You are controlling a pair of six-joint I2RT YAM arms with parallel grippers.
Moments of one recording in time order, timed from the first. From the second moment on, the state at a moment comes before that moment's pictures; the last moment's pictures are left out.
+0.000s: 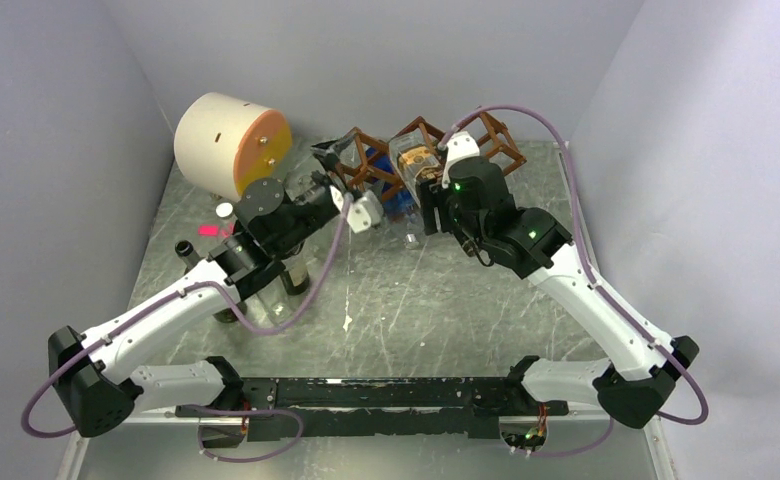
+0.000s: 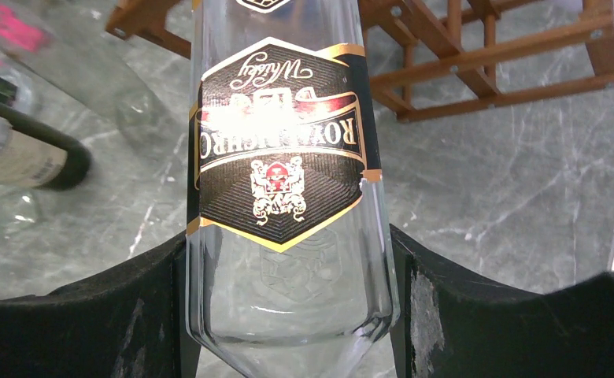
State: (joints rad) left arm -0.82 1.15 1.04 0.31 0.09 0.91; right arm 0.76 1.21 1.43 -0.75 0.38 0.14
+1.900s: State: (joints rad) left arm -0.78 1.31 1.31 -0.39 0.23 -0.42; right arm 0.33 1.22 0.77 -0.28 0.17 0.35
